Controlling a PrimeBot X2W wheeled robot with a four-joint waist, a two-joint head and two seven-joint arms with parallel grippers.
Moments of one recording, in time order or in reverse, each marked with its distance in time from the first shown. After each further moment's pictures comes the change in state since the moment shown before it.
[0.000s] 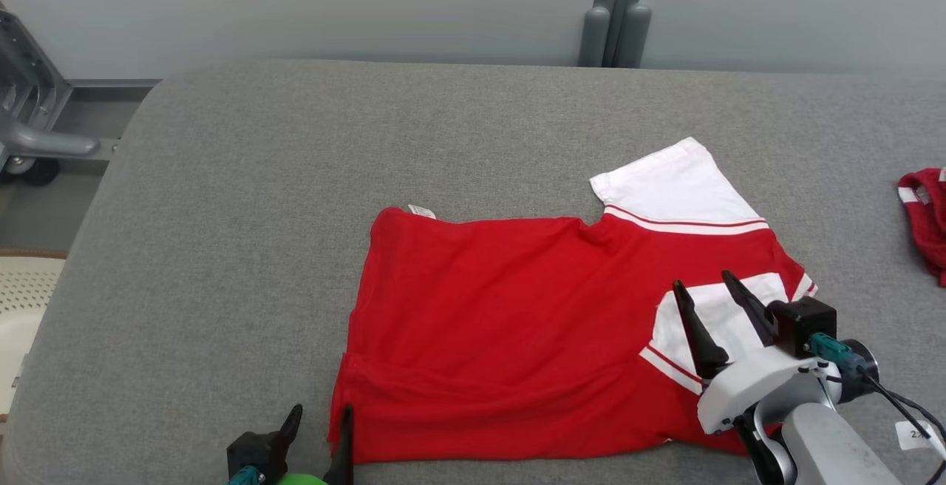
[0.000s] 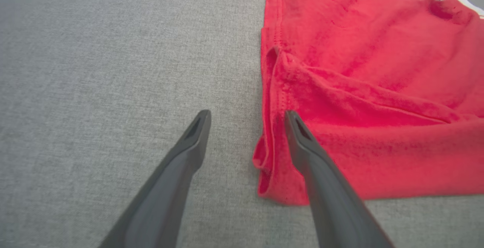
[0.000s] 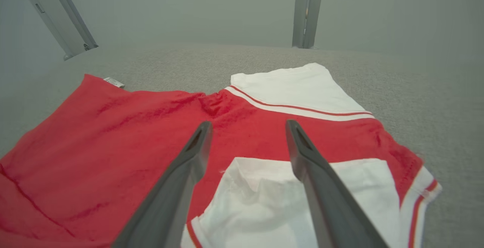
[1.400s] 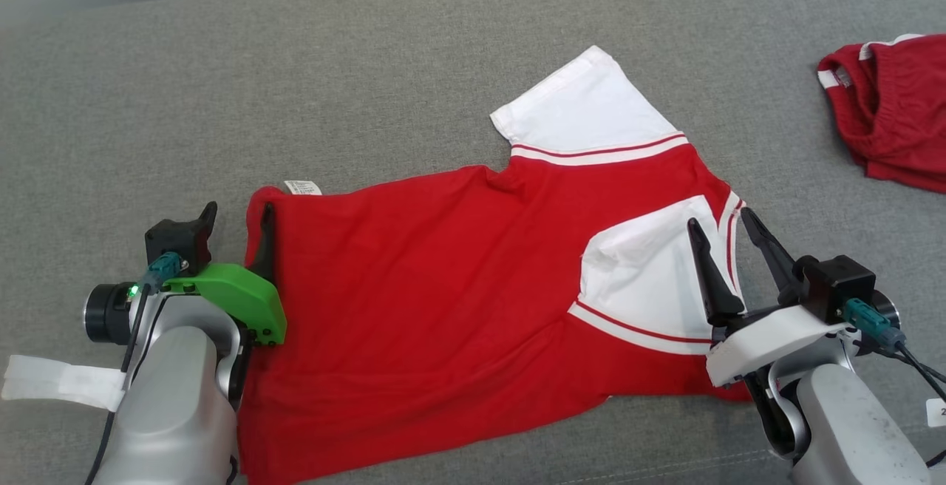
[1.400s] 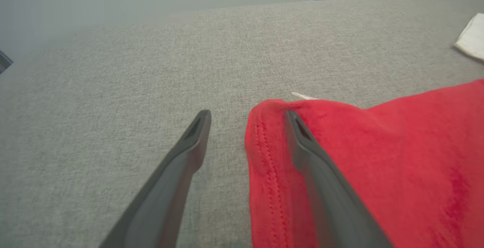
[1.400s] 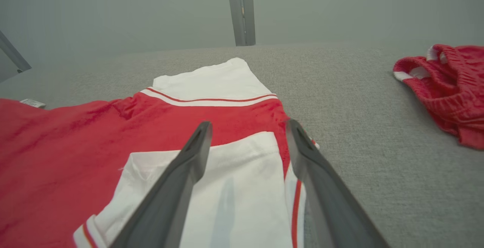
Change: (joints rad) left arm -0.542 0.076 0.088 0.309 0.091 -0.037 0.000; right arm 0.004 0.001 -0.069 -0.192 -0.012 0.000 0.000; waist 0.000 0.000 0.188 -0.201
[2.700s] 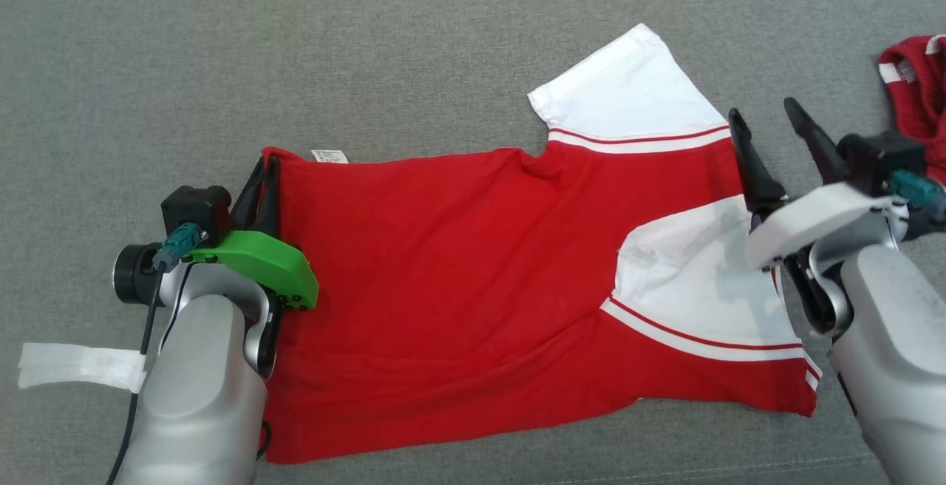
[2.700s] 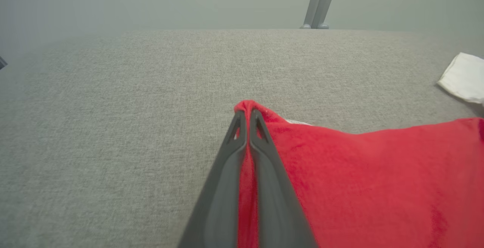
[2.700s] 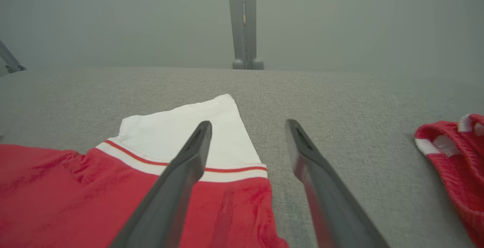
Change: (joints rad) left arm -0.018 -0.062 0.020 -0.112 -0.011 -0.009 0.000; right arm -0.245 -0.103 0.026 0.120 0.074 0.000 0.045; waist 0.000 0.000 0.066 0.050
